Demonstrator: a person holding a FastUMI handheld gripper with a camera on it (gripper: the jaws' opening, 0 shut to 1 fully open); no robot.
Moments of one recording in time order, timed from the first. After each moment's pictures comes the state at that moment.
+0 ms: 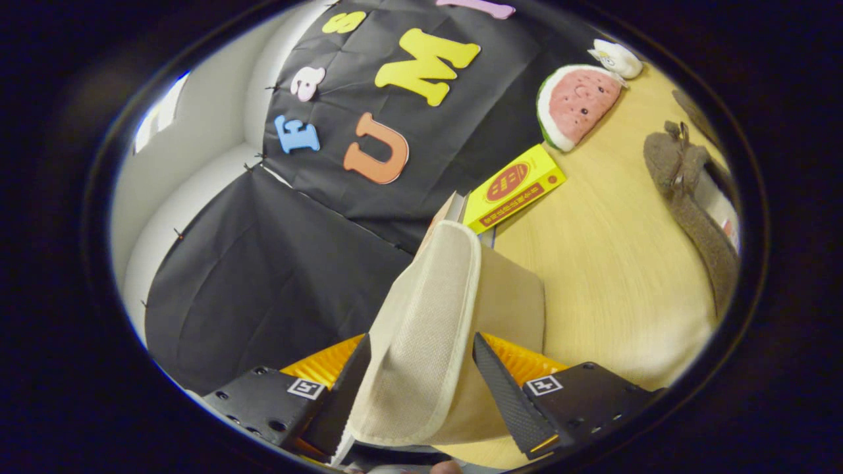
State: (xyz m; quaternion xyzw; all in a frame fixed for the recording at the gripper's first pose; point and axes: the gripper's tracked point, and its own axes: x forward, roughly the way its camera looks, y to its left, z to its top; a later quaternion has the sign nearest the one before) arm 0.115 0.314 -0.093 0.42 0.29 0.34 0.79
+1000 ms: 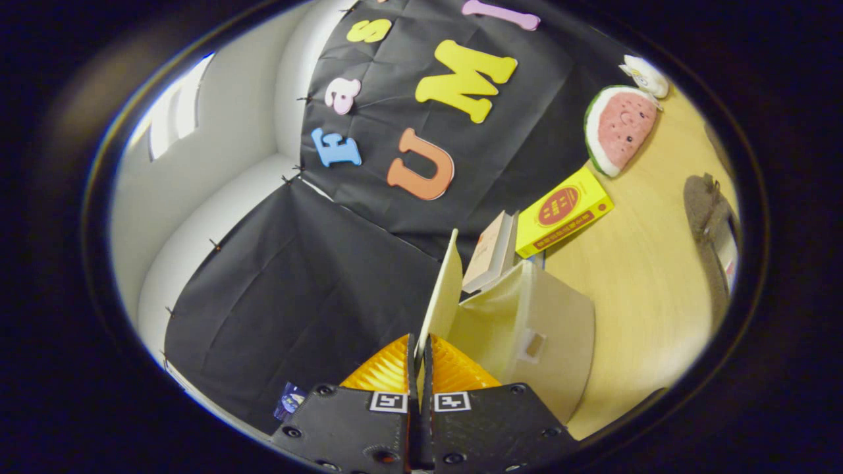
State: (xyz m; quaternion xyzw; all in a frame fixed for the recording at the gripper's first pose) arm 0.102 0.319 0.020 0.42 0.23 0.39 0.79
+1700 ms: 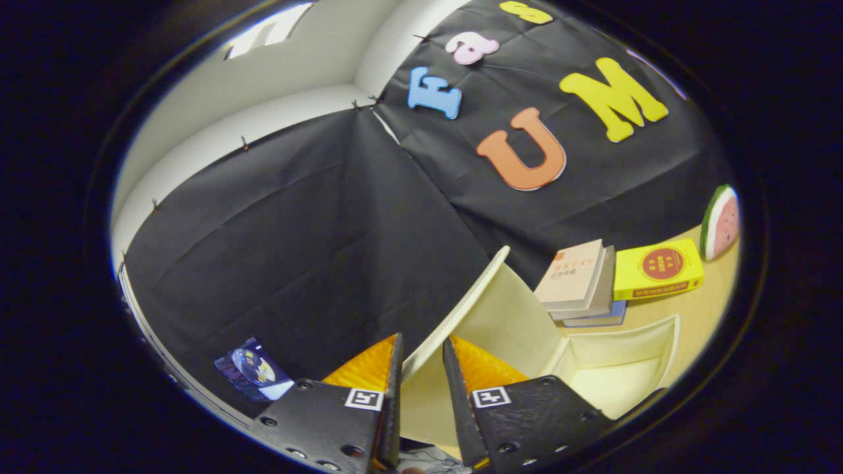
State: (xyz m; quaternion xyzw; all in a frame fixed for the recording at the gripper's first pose) arm 0.073 0.532 0.117 0.20 0.17 0.47 0.84
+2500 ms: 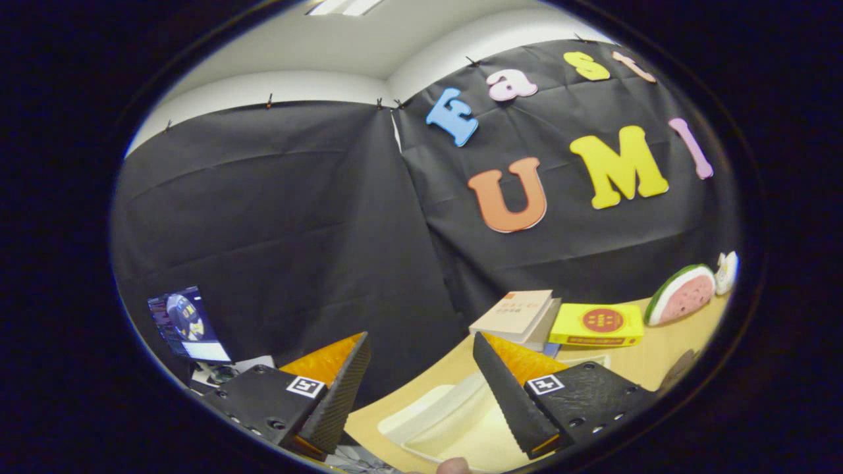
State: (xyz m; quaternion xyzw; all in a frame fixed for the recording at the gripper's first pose) arm 0.082 0.446 0.097 0.09 0.08 0.36 0.93
